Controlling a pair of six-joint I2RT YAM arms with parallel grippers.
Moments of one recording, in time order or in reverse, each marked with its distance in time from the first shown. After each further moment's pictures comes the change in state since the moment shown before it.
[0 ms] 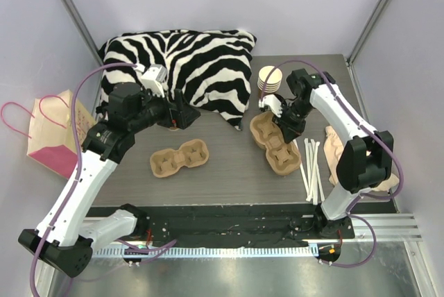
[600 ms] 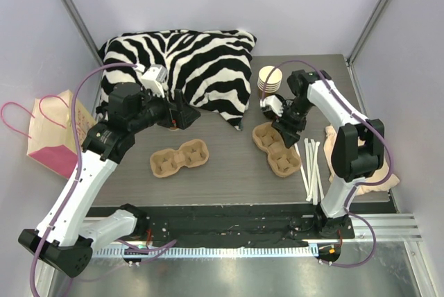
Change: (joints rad) left arm 0.000 0.000 -0.002 0.000 0.004 0.000; right arm -0.040 0.119 0.014 -0.003 0.021 -0.035
